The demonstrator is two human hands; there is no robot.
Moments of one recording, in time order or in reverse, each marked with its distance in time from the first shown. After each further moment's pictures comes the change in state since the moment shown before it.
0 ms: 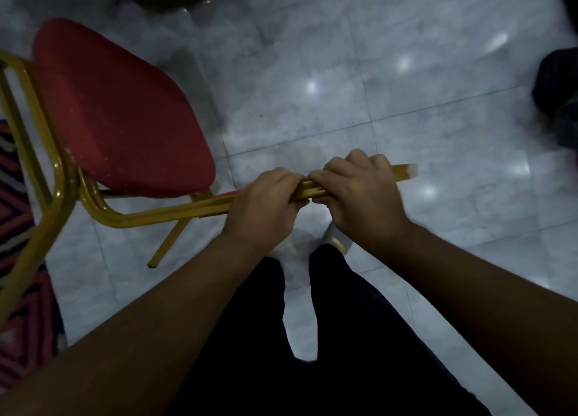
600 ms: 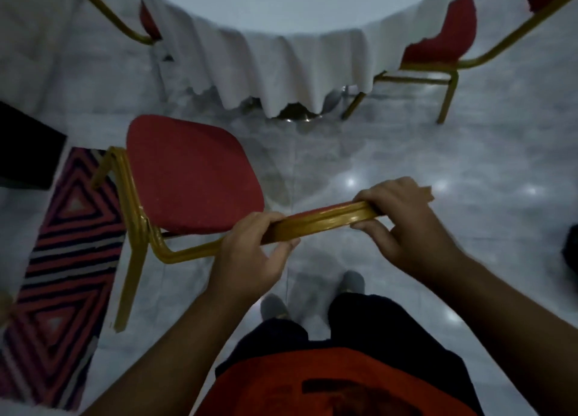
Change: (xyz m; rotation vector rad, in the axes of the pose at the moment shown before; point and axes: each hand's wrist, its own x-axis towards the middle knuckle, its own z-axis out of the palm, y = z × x) left_hand -0.104 -0.022 -0.227 -0.219 0.544 -0.231; right_hand 0.137 -0.117 -0.160 0.332 0.065 -0.312
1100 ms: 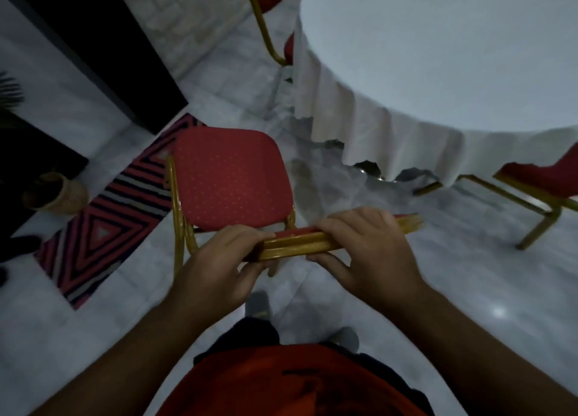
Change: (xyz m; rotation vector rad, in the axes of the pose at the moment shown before) left_hand -0.027 0.037 -0.055 0.259 0.228 -0.083; right_hand 0.100 -0.030 -0.003 -0.051 -0.122 -0.514
